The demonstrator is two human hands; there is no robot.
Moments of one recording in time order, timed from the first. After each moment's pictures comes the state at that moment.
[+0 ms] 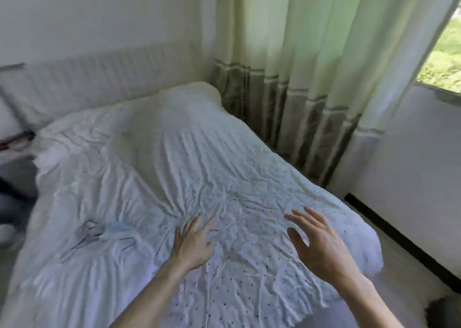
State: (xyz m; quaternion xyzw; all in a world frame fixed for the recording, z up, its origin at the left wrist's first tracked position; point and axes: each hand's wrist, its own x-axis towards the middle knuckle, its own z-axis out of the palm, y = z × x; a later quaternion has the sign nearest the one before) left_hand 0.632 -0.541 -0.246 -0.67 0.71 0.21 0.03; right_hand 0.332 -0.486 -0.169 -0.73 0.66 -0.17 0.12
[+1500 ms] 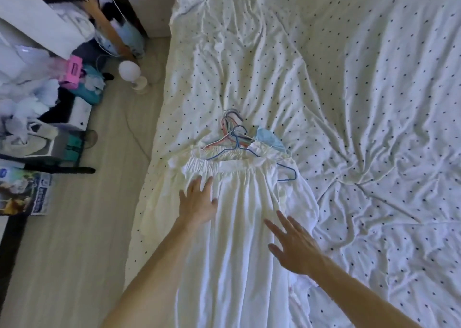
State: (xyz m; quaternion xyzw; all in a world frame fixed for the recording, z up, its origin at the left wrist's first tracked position) left_hand 1.180 -0.506 -0.506 -0.84 0.41 0.33 0.10; right_hand 0.898 -0.562 -0.505 -0.84 0.36 0.28 0.30
